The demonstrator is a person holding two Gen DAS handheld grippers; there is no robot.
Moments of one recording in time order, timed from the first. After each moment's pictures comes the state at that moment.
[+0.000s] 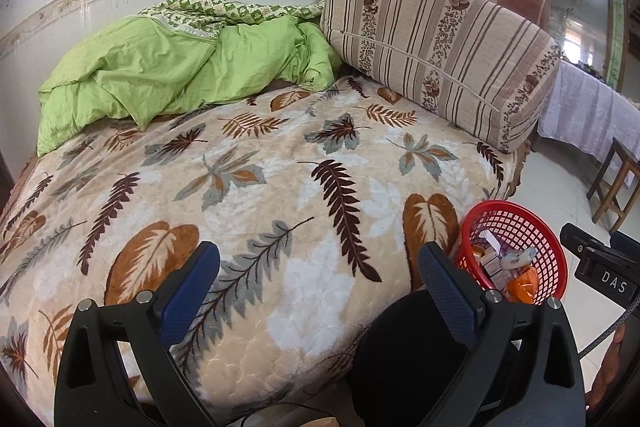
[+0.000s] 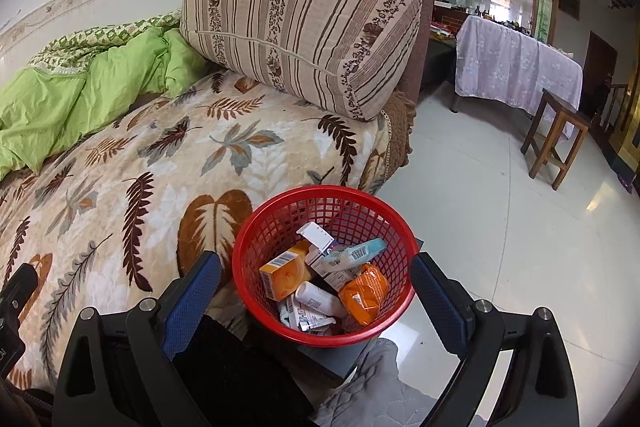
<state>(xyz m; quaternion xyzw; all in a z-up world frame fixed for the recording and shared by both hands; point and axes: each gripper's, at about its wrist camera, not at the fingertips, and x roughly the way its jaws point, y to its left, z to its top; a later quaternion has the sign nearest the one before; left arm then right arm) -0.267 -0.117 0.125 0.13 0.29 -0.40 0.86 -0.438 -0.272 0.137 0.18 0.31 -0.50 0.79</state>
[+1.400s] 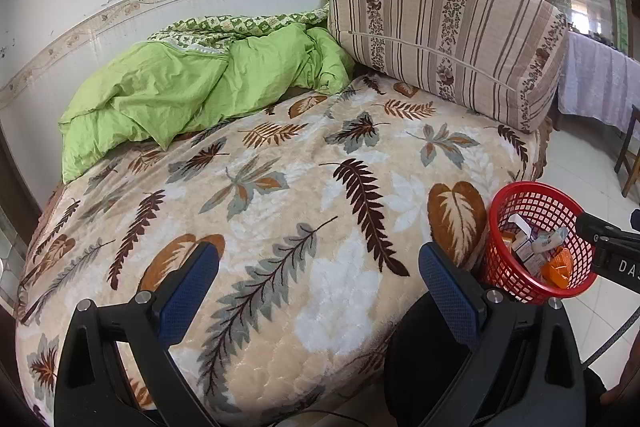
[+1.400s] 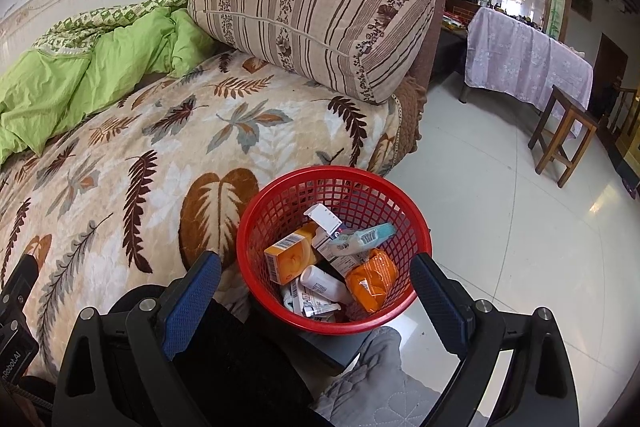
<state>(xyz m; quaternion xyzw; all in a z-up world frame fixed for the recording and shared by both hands) -0.276 -0.122 0.117 0.18 0.25 -0.36 0.88 -0.431 -0.272 0.126 0.19 0.34 -0.49 0.78</state>
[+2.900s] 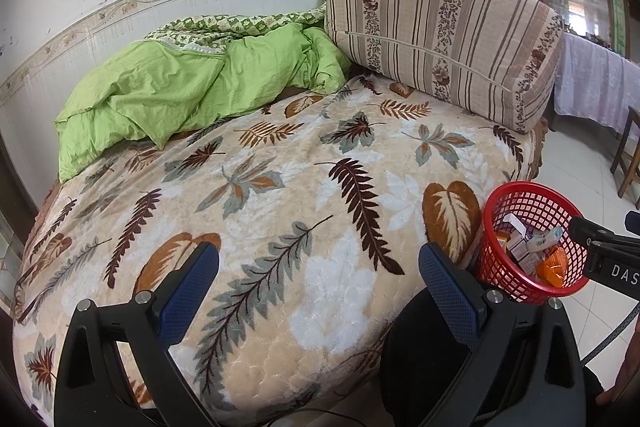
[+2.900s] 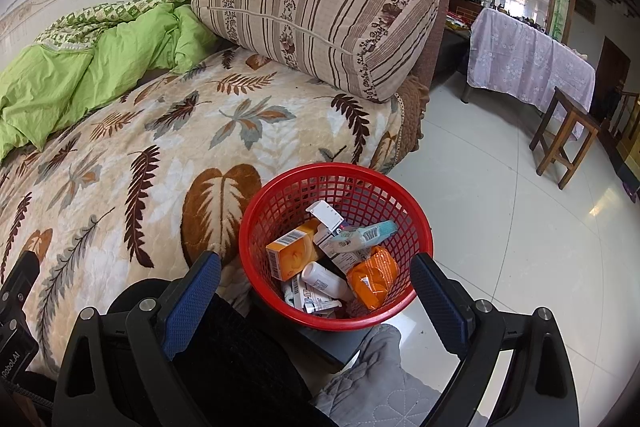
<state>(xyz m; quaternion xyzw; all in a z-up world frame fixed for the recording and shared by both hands) -0.279 -0.124 0.116 0.18 0.25 -0.36 0.88 -0.429 -0.269 0.125 0.19 0.34 -0.49 0.78</state>
